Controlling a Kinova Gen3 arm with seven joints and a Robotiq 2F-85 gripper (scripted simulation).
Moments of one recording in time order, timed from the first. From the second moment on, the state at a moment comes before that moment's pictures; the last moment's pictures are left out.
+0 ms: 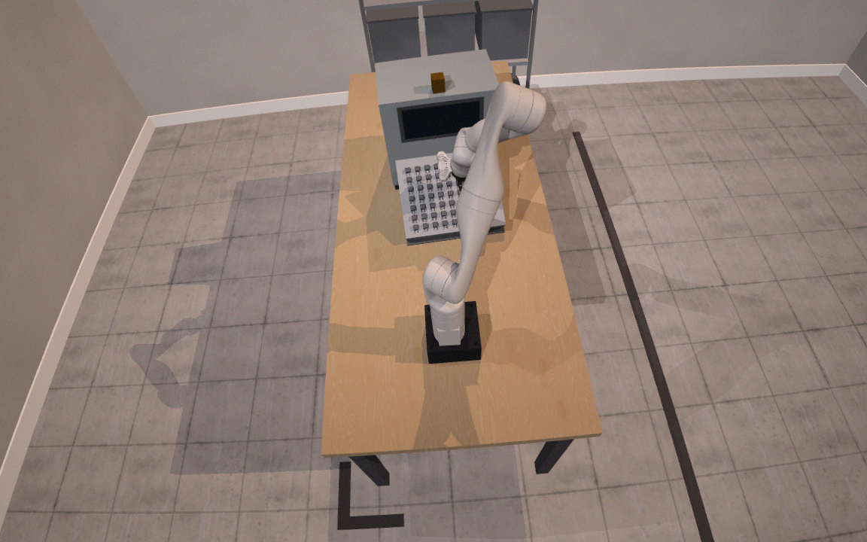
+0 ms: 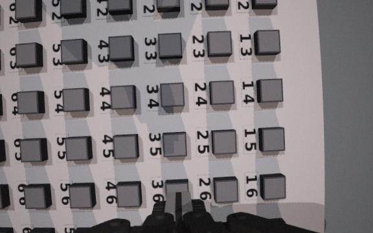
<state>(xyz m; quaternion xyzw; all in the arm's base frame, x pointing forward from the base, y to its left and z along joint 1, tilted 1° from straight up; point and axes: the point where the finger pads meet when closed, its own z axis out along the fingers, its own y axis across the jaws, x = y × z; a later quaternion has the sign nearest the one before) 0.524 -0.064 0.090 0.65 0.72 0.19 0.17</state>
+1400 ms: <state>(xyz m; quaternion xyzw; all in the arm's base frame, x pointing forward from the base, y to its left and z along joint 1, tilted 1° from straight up) 0.532 -0.063 0.070 0.65 0.72 0.19 0.18</state>
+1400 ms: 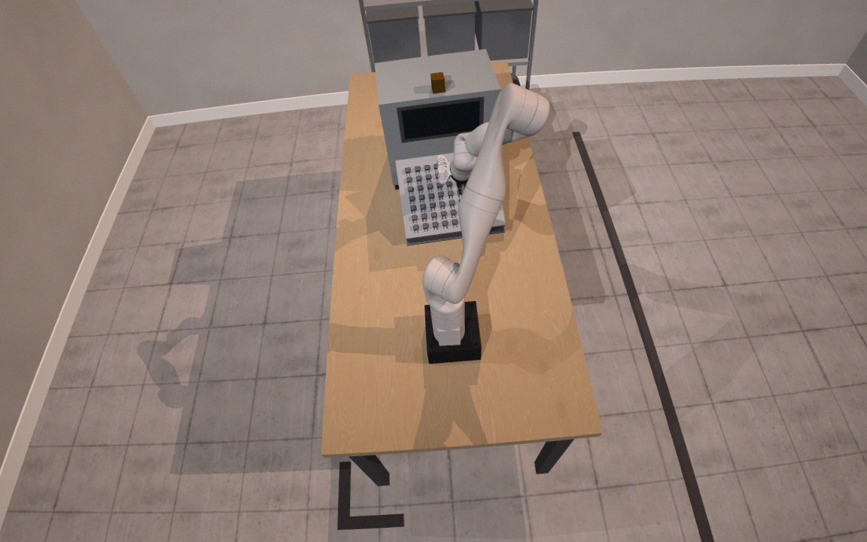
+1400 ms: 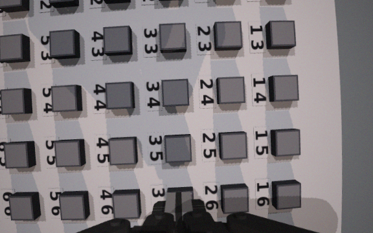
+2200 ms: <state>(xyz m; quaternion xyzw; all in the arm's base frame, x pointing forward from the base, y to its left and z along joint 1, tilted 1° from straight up) 0.534 -0.063 0.067 0.65 0.72 0.19 0.18</state>
